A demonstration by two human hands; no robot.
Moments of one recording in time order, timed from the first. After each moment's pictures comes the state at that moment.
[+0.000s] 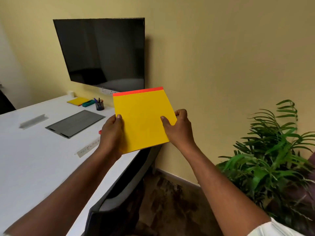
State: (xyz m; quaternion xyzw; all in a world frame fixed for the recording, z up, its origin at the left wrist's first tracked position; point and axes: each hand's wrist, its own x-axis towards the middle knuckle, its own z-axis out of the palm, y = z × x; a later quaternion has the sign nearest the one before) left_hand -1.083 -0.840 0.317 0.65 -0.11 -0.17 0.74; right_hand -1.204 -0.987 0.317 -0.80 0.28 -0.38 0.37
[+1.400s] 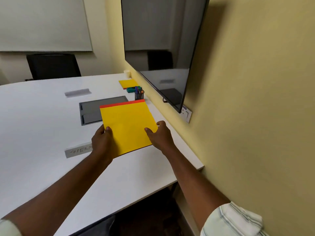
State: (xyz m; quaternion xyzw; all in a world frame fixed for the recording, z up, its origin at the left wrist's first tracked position) left_hand -0.787 -1.127 0.205 0.63 0.21 0.06 0.74; right_hand -0.774 -1.310 0.206 -0.87 0.06 -0.03 0.48
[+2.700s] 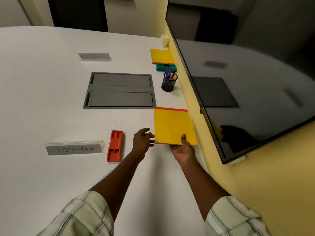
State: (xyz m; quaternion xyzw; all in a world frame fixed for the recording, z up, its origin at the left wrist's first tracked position) left_hand -0.496 -1.210 0.040 0.63 0.27 -0.03 0.72; right_hand -0.462 -1.363 0.018 -0.32 0.34 0.12 0.87
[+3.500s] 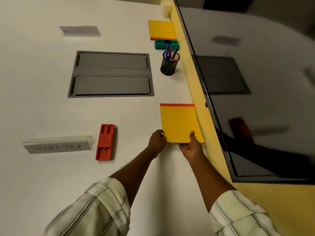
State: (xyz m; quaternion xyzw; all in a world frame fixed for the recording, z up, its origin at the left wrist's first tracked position) left_hand -0.439 -1.271 -0.024 0.72 0.24 -0.19 0.62; right_hand -0.404 -1.411 -0.047 -0.37 0.46 0.11 0.80
